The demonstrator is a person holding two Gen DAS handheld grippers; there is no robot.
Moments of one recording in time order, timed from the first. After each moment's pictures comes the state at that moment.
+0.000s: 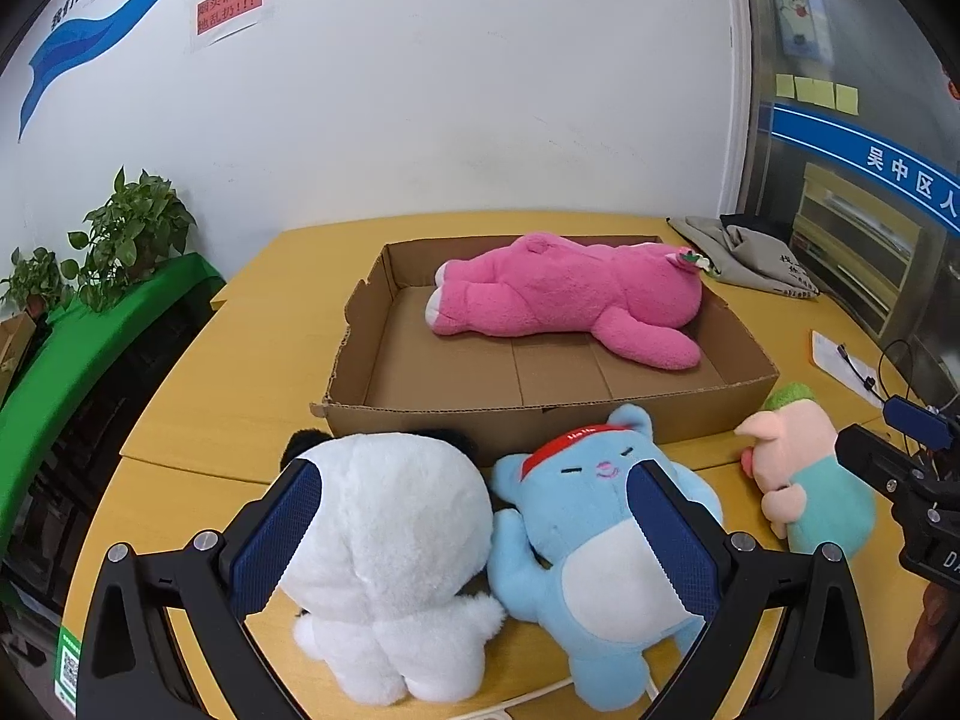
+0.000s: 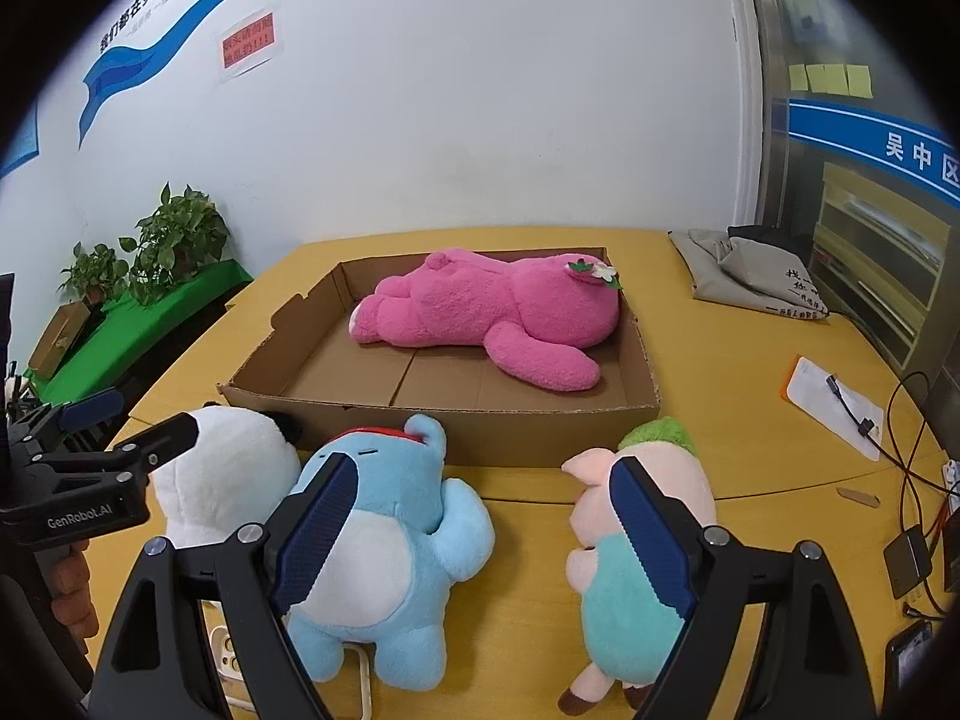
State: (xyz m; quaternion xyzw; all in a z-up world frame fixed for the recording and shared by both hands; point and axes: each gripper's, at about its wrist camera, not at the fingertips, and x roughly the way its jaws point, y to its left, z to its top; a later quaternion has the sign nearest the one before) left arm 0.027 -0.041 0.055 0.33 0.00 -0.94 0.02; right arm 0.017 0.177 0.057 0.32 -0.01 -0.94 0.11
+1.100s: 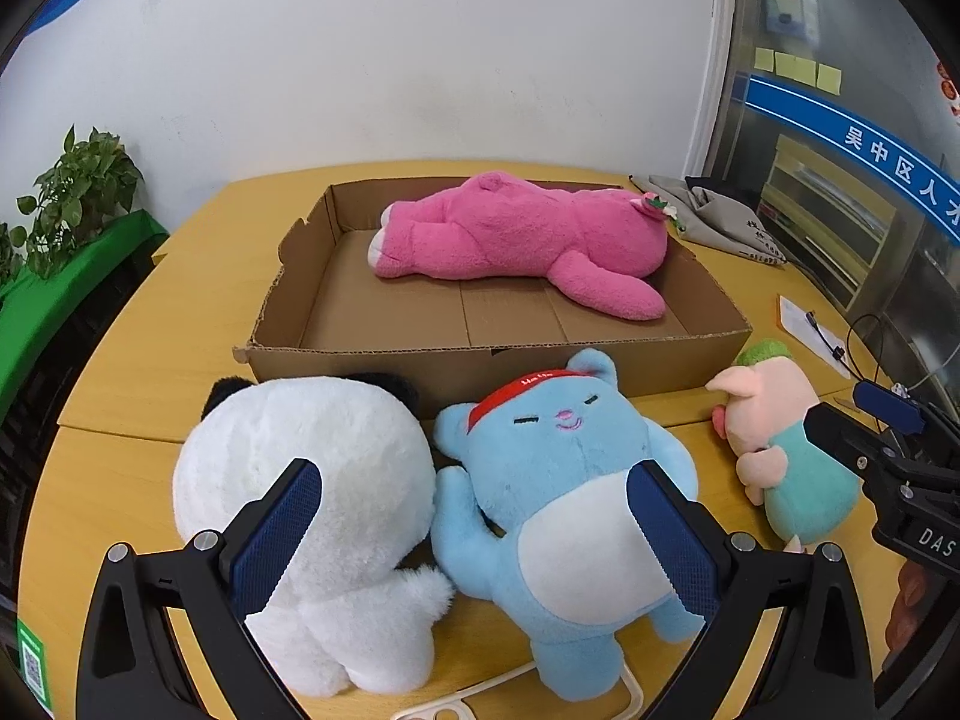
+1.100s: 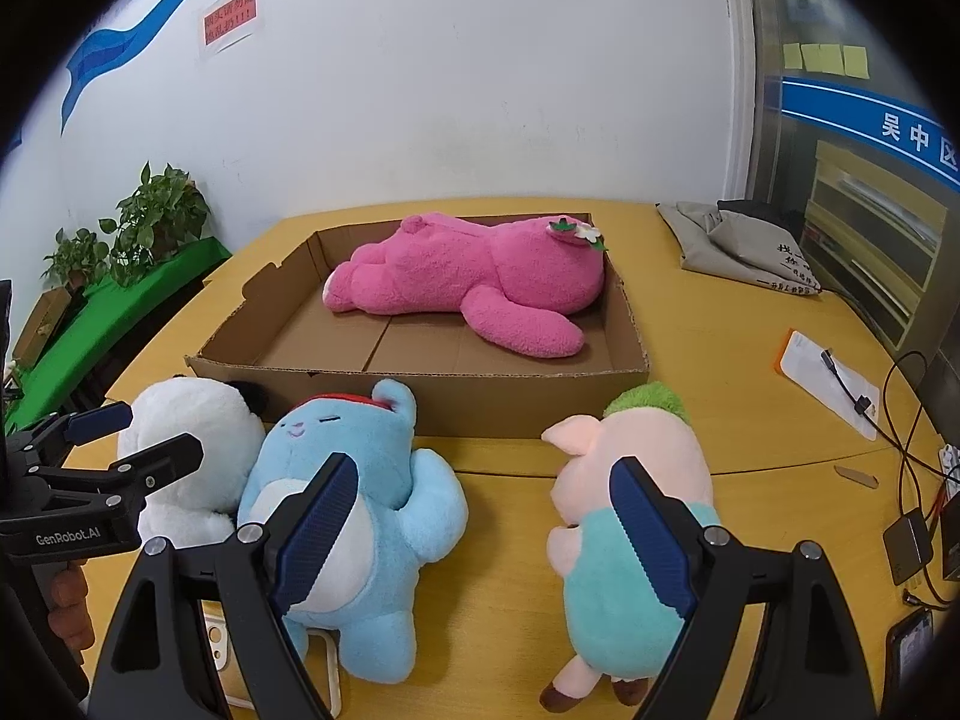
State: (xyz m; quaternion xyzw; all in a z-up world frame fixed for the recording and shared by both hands) left arm 0.008 -0.034 0.018 0.38 0.03 -0.92 -0.03; right arm 0.003 0.182 0.030 0.35 0.00 -0.93 0.09
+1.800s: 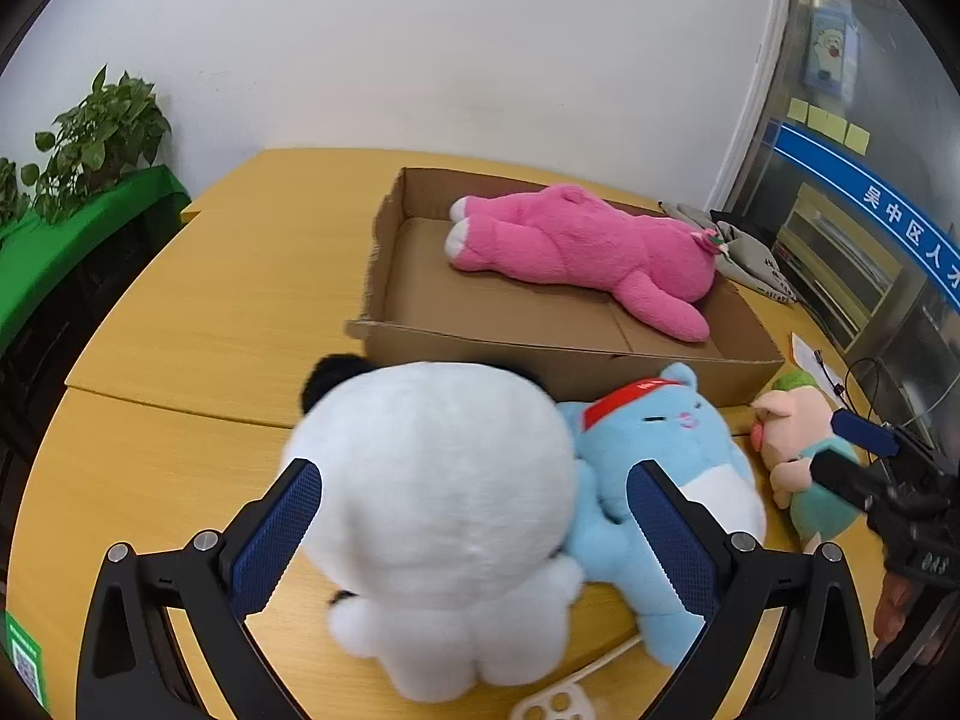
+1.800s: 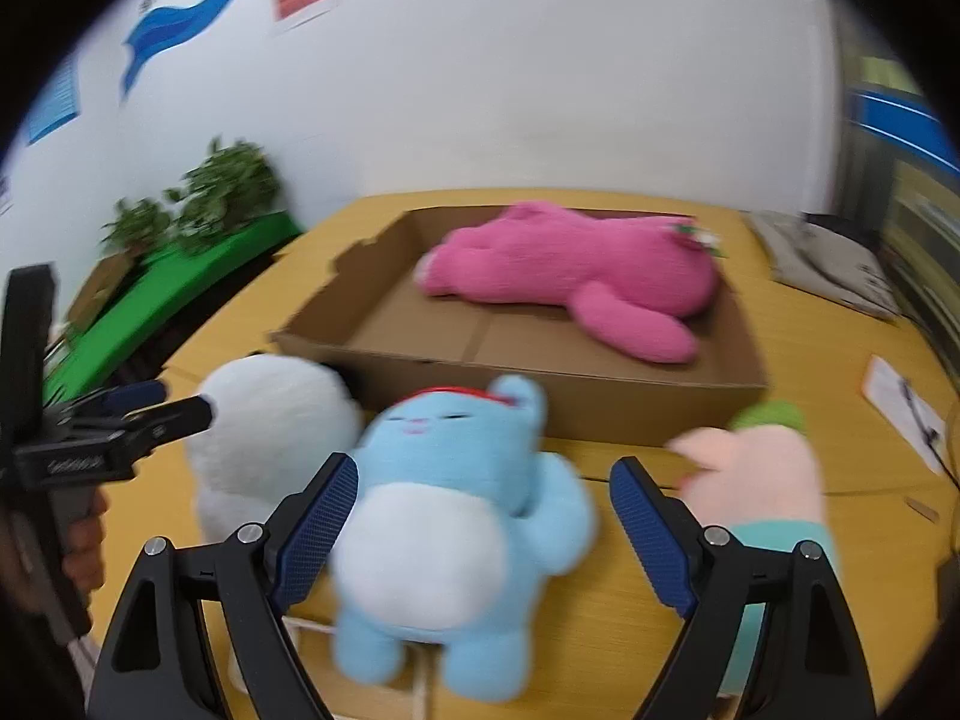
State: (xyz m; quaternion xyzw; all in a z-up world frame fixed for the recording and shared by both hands) left arm 0.016 -0.149 0.011 0.38 0.09 -0.92 -0.03; right arm 0.003 0.109 0.023 0.35 0.02 -0.91 0.21
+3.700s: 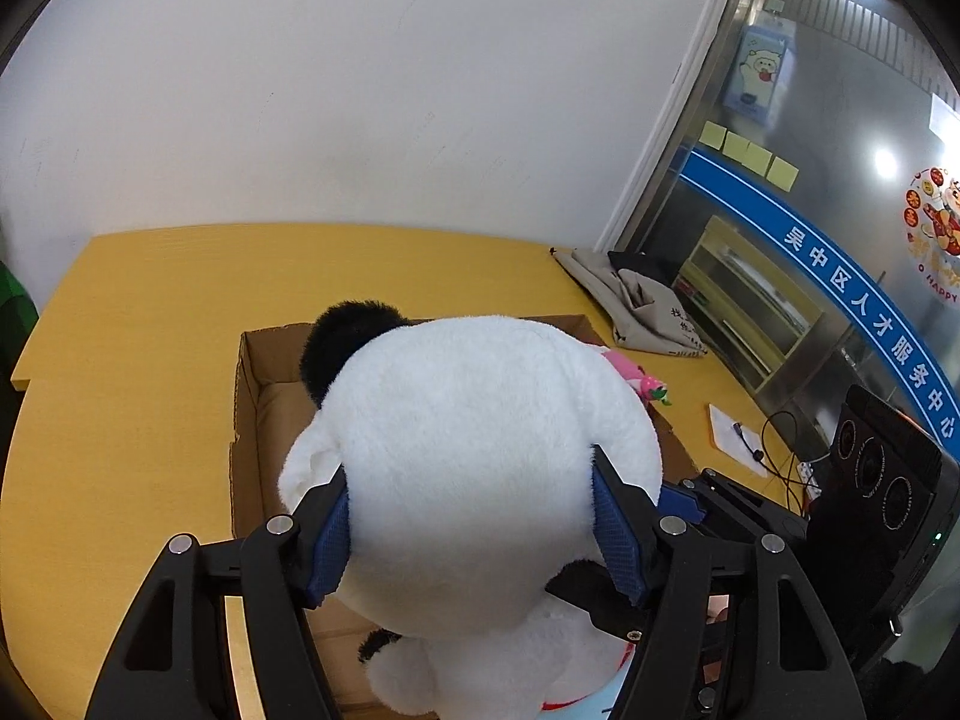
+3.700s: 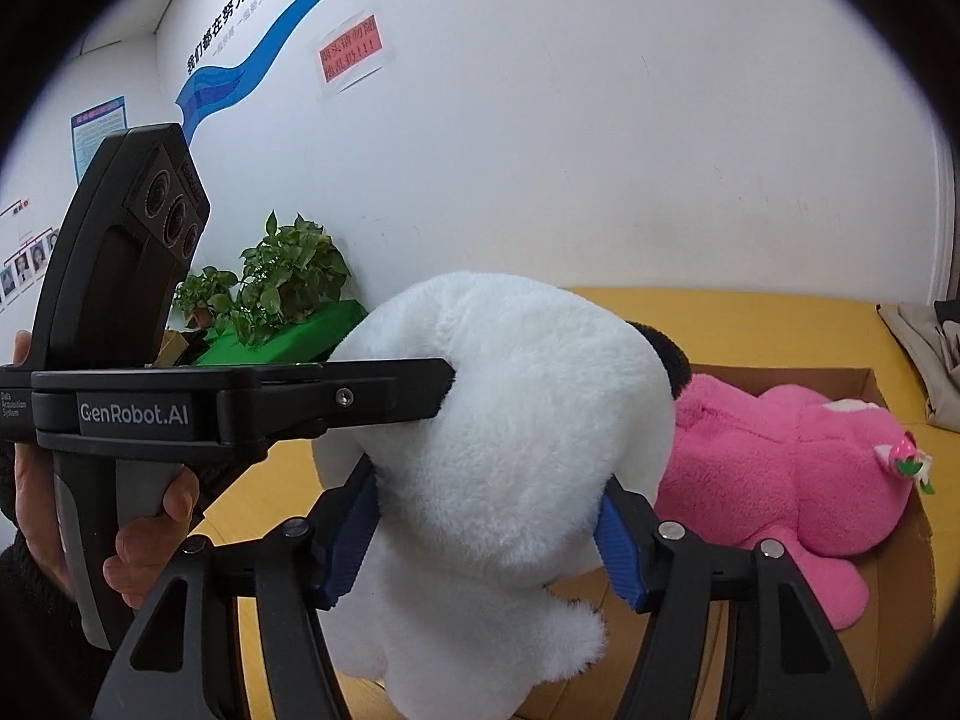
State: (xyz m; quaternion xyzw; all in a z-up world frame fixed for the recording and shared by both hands) left arm -0.211 -0.144 0.090 0.37 0.09 -0.90 -0.21; right arm -0.178 0.024 0.061 0.28 -0.05 -0.92 0.28
